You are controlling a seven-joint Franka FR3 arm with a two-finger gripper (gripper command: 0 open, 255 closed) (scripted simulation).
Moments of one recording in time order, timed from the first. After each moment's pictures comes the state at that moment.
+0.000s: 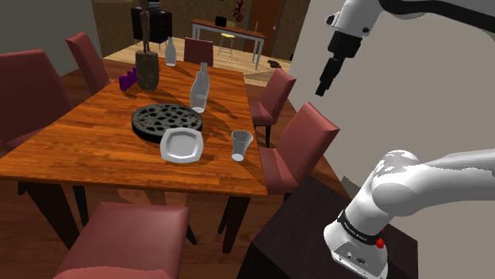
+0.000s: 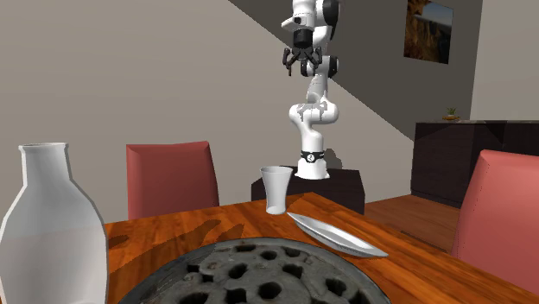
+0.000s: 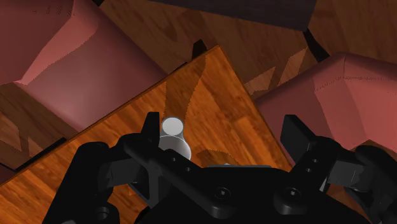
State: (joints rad) arm -0.02 -0.82 -0.01 -2.27 -0.01 1.49 -0.17
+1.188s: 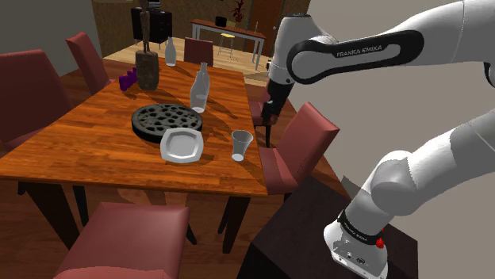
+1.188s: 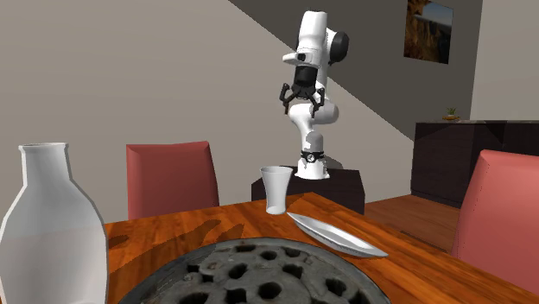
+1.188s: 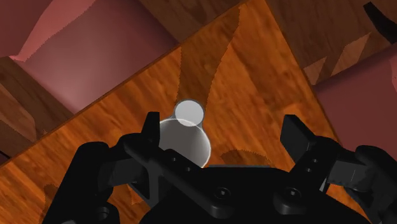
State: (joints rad) arm -0.04 -0.42 0.12 -2.40 -0.10 2.00 -0.02
